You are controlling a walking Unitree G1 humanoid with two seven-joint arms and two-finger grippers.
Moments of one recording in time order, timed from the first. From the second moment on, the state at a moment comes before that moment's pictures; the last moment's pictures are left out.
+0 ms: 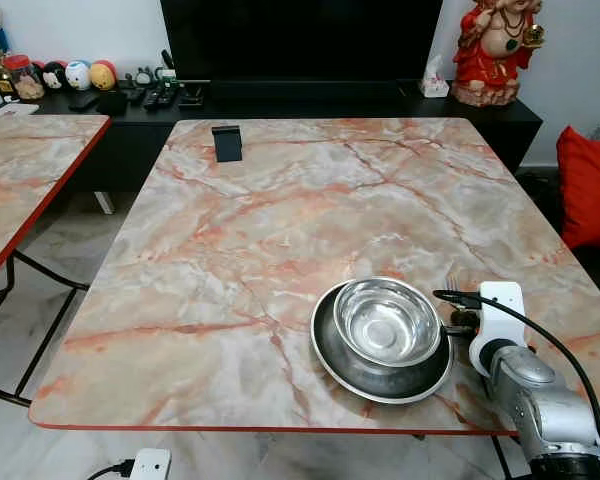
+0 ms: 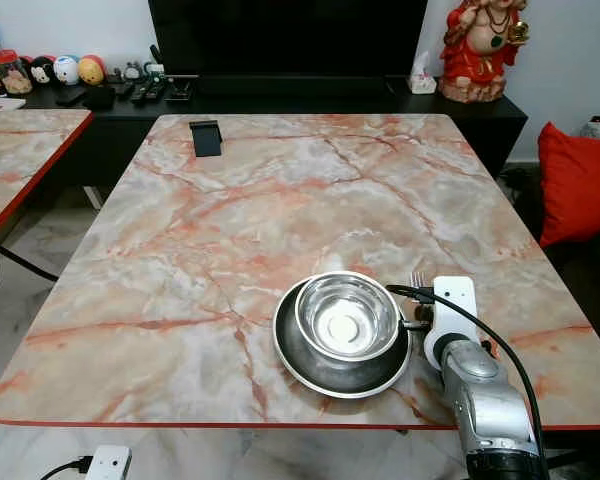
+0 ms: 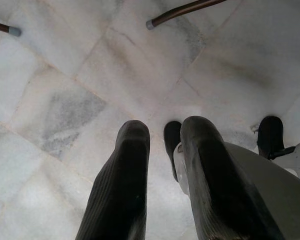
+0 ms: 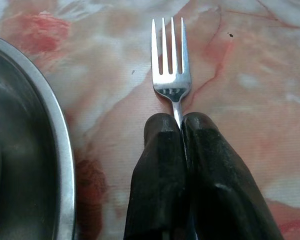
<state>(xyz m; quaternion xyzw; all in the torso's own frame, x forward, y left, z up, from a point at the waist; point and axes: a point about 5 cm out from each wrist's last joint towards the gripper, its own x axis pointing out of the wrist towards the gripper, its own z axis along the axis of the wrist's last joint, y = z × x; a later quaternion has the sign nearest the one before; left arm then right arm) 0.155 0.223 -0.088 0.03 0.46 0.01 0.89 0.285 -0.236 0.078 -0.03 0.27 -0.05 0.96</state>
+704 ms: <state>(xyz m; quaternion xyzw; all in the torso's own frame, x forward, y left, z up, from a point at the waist) 0.150 0.224 -0.089 0.04 0.46 0.01 0.89 0.285 -0.236 0.078 -0.03 0.27 -0.05 0.96</state>
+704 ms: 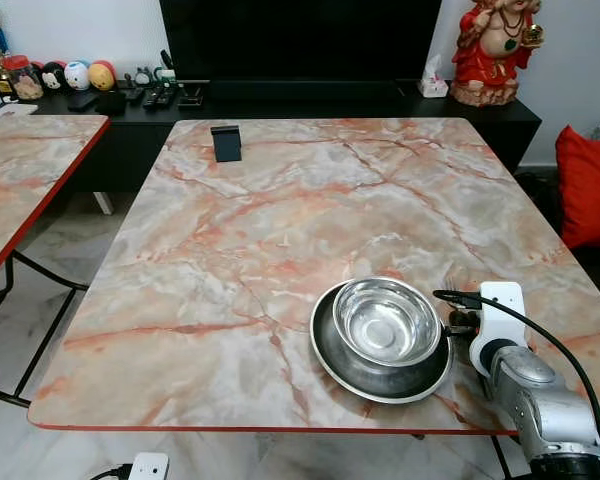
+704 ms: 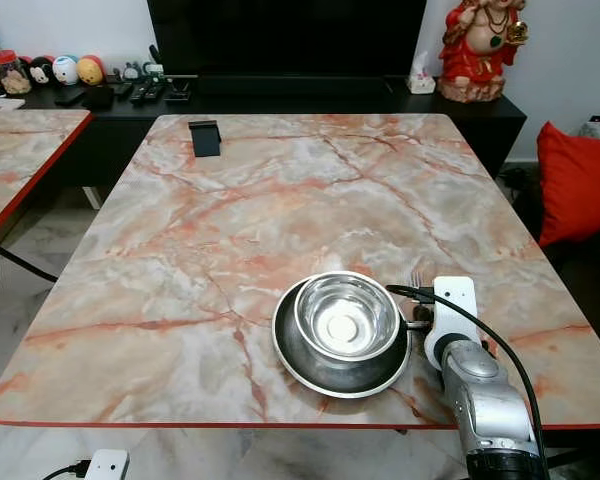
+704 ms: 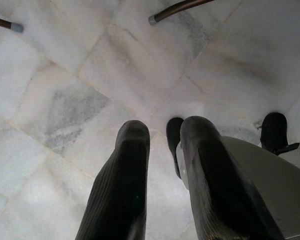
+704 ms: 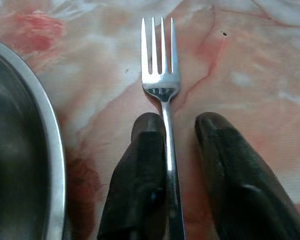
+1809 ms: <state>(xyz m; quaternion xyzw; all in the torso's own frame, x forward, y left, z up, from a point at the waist) 0.155 0.225 -0.087 0.04 0.46 0.01 0.89 0.292 -0.236 0.087 -0.03 0.24 -0.06 0.97</state>
